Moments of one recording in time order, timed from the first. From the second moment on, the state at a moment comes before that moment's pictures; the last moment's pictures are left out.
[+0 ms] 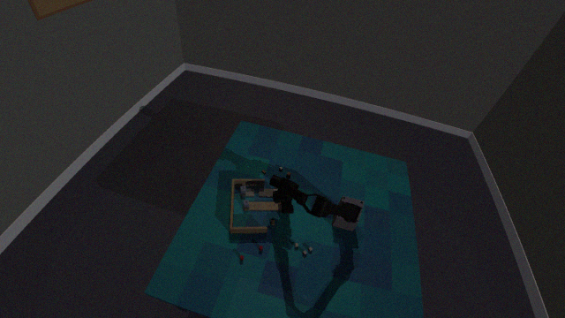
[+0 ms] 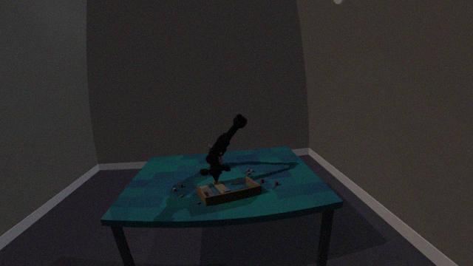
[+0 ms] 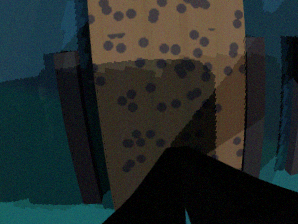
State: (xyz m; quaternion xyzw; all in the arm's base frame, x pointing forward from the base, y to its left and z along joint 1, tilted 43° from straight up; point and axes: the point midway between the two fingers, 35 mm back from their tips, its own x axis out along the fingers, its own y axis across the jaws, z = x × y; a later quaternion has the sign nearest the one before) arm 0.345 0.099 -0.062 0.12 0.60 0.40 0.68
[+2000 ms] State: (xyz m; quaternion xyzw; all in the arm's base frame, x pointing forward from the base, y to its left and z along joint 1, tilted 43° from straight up) arm 0.263 0.067 -0.087 0.12 0.60 0.40 0.68
